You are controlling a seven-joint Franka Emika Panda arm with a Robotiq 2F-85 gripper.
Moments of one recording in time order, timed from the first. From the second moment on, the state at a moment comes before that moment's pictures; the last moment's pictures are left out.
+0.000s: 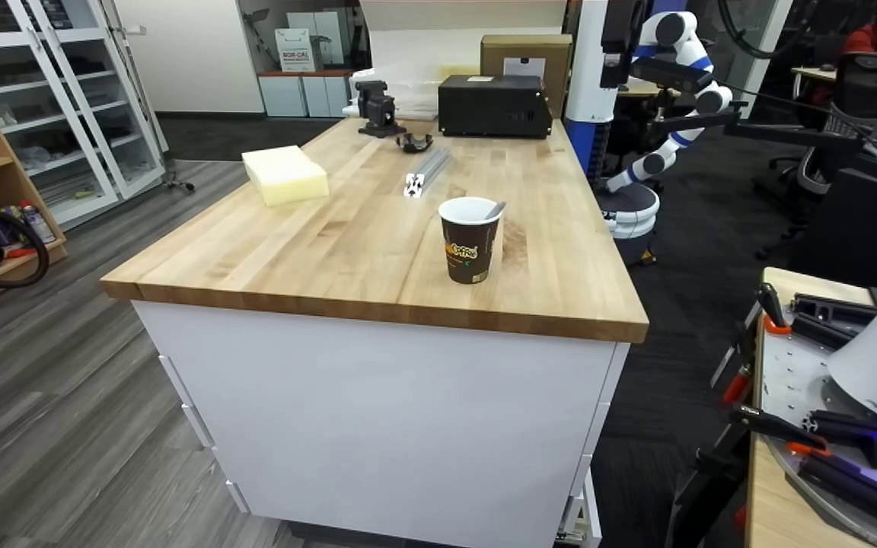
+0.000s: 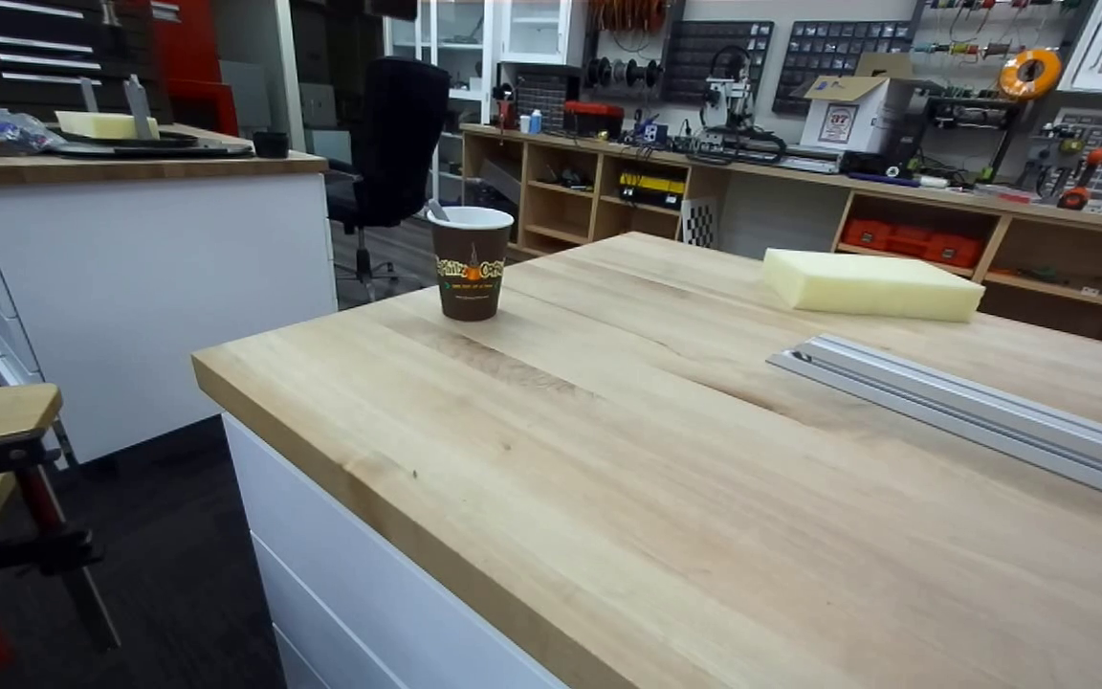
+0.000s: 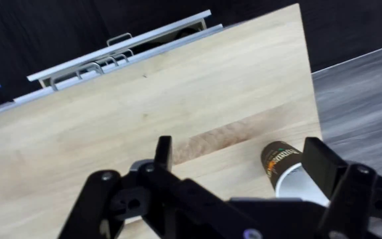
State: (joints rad) arm -0.01 -0.38 -0.04 -2.30 0.06 1.91 -0.18
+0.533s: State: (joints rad) arm 0.15 -0.30 -0.01 -2.29 0.34 1.92 -0.44
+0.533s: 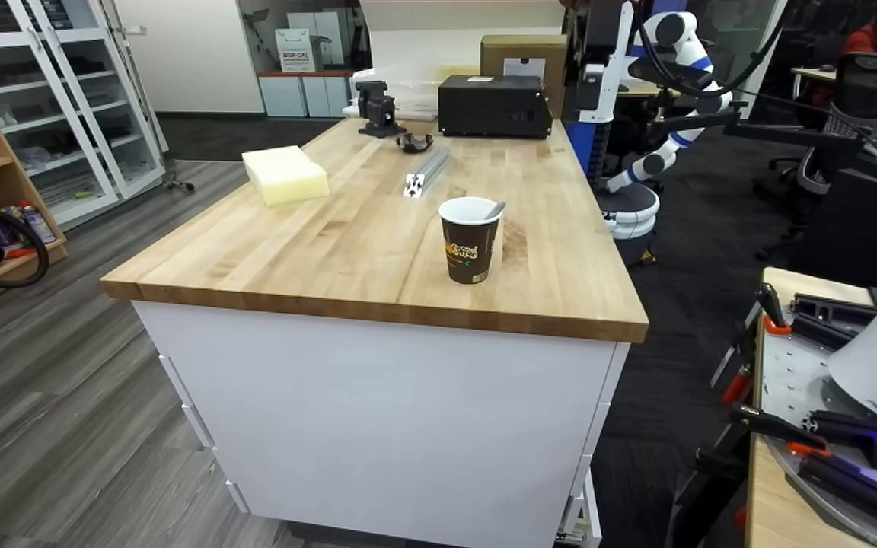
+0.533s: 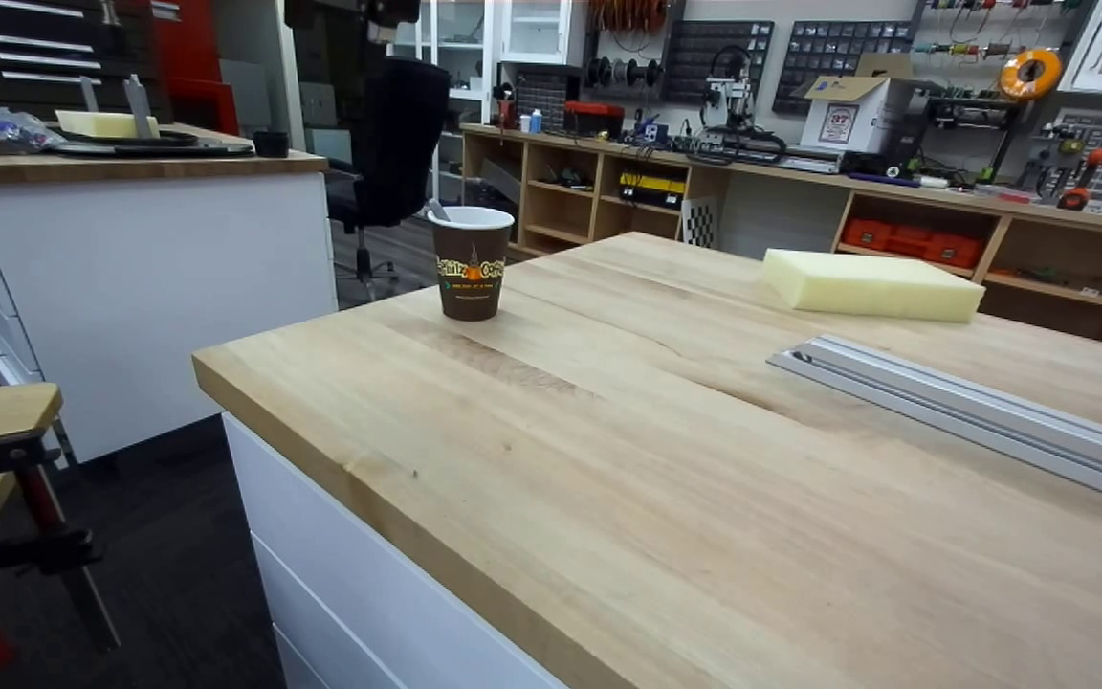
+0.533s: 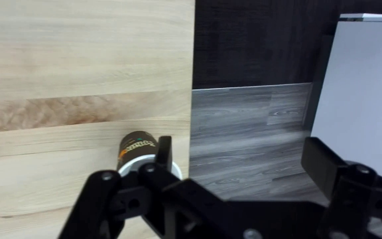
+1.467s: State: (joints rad) arm 0.23 -0.14 0.12 -2.42 0.34 2.36 -0.57
